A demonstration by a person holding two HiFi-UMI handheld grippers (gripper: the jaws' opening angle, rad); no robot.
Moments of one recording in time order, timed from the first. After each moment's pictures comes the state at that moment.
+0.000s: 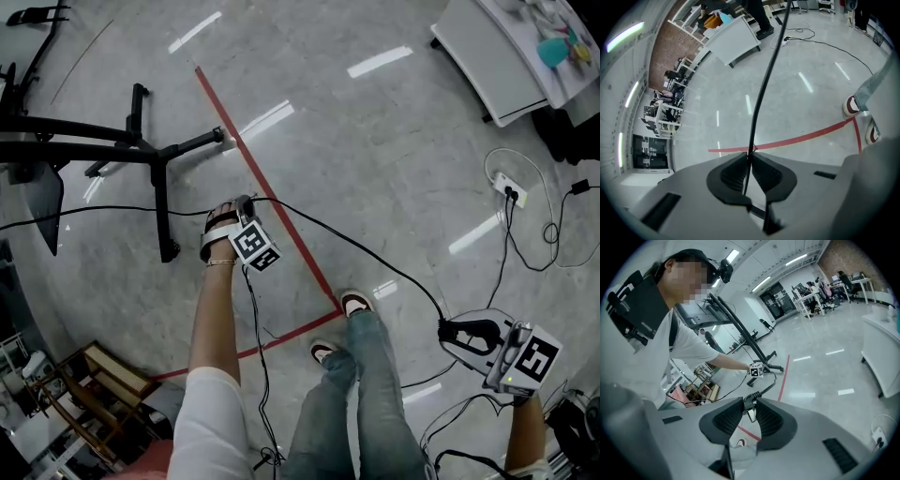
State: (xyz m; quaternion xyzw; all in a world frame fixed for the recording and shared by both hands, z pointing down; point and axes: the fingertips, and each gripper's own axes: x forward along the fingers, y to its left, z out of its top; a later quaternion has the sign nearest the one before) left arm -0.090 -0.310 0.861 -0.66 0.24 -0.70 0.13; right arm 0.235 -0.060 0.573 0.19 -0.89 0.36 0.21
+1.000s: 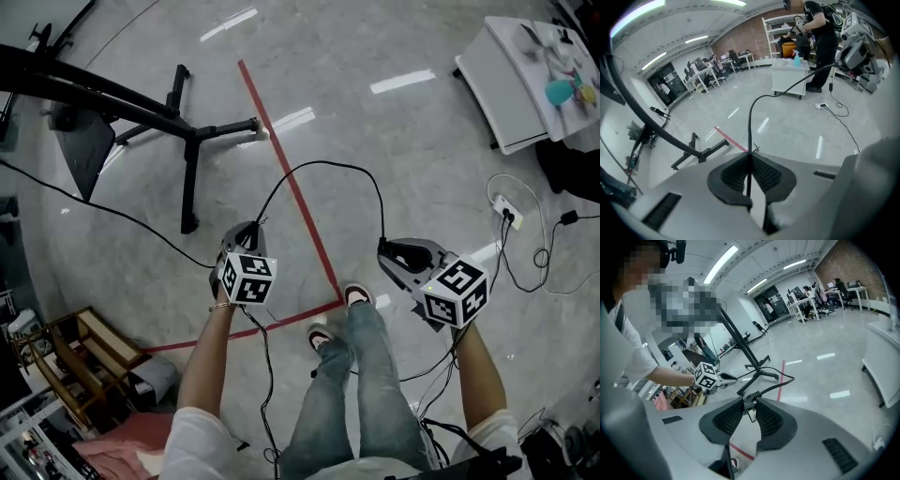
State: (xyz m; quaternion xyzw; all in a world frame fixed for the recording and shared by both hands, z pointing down) left arm -0.129 -0.204 0.698 -0.71 0.46 -0.51 -0.14; right arm 0.125 -0.154 0.598 0.25 -0.87 0.36 0.22
